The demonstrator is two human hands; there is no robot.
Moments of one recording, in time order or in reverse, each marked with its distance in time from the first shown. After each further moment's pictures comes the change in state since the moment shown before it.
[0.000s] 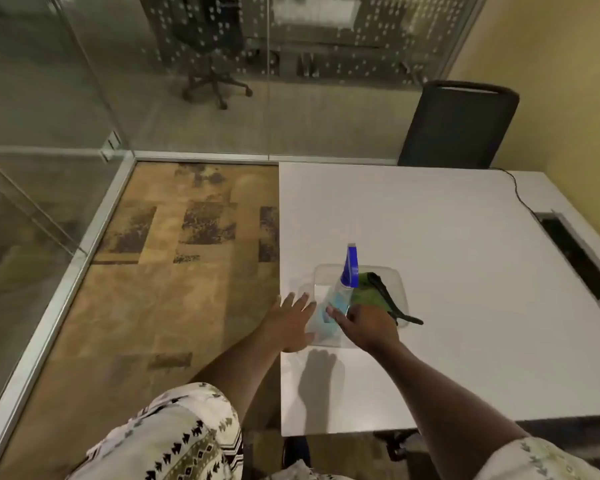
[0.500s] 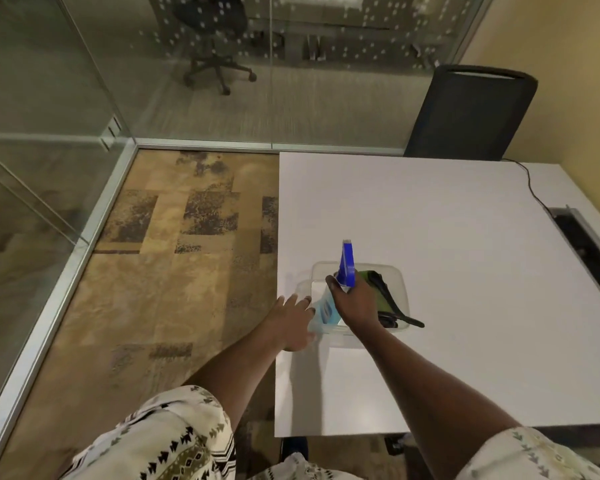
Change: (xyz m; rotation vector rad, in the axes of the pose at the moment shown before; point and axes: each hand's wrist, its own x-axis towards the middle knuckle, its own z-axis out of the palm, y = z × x) left_hand 0.016 0.014 -0.008 0.034 -0.072 0.013; right_hand 0.046 -0.018 0.003 0.629 0.213 0.111
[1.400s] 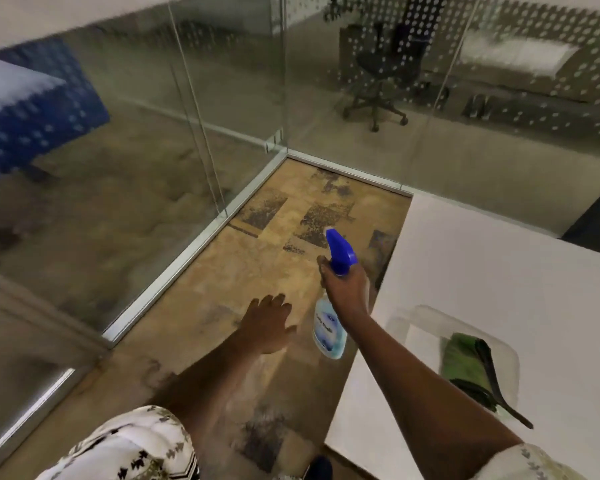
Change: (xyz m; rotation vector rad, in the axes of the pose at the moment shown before) left_hand -0.165 -0.112 0.050 -0.249 0.233 -0.584; right_hand -0.076 -0.160 0.104 0.321 -0.317 -0.322
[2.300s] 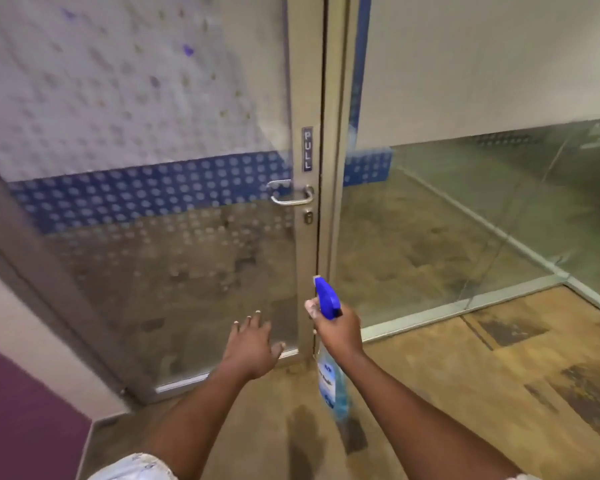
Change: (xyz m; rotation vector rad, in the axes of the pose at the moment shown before) left_hand -0.471 -0.447 0.099 -0.336 0.289 -0.994; right_hand -0.379 -0.185 0.494 0.083 -0.916 -0.189
